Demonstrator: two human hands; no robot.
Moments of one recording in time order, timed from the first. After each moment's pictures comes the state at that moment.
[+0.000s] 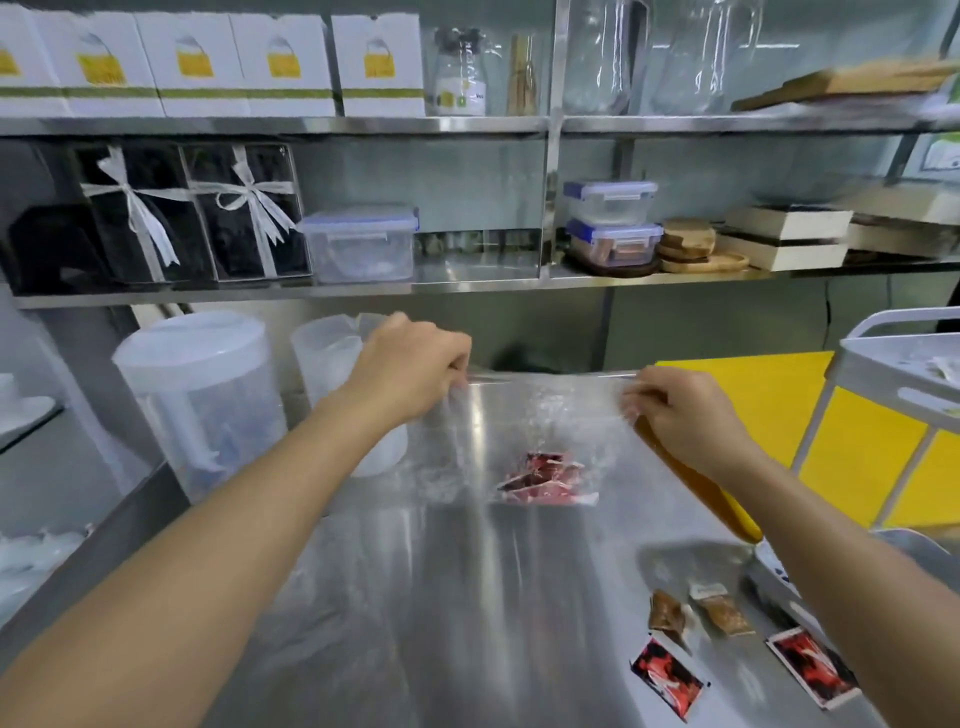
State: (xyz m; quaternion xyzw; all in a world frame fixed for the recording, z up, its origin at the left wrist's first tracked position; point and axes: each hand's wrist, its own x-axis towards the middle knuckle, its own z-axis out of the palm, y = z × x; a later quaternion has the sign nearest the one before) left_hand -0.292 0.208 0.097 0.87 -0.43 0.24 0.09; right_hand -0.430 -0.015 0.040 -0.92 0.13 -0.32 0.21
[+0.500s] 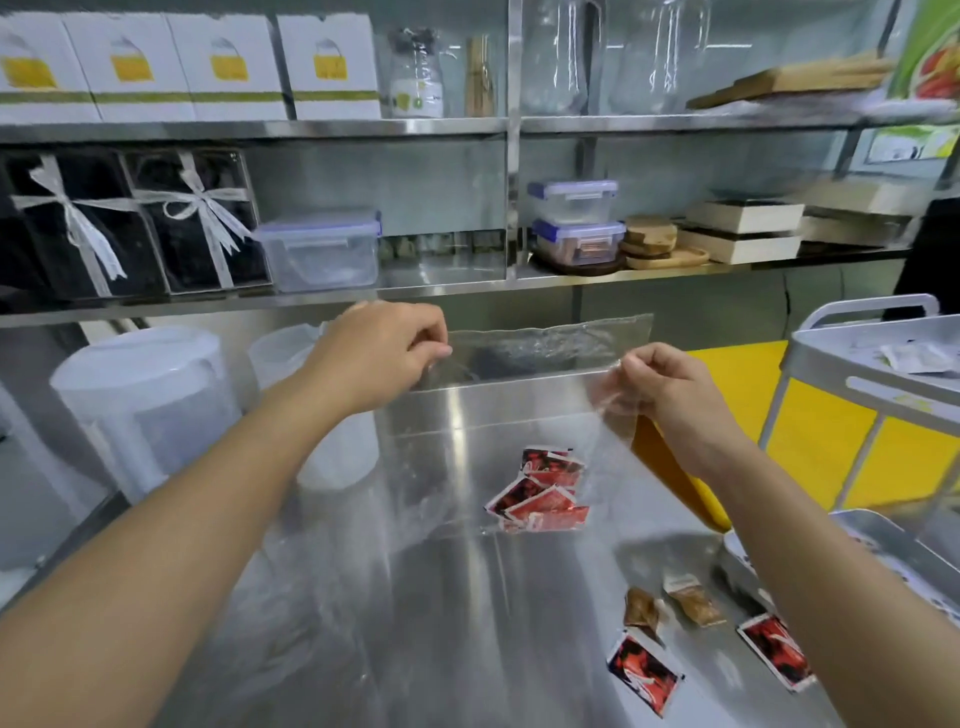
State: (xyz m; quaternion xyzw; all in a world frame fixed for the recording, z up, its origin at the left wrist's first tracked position) left_hand -0.300 0.200 0.117 0.84 -0.46 0.19 0.21; right_hand -0.441 -0.021 0.052 -0.71 0.13 -0.33 0.61
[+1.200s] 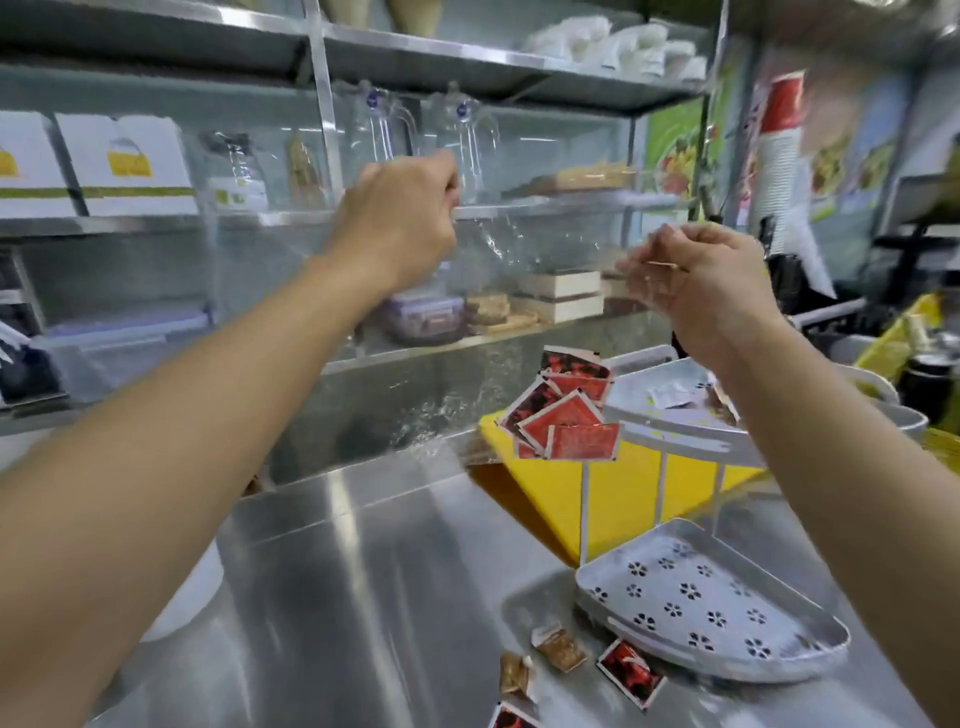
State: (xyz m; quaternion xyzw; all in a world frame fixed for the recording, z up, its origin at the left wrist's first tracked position) left_hand -0.382 0.045 0.256 0.70 -0.54 0.37 0.29; right_hand -0.560 -0.092 0.202 -0.55 0.12 -0.56 0.61
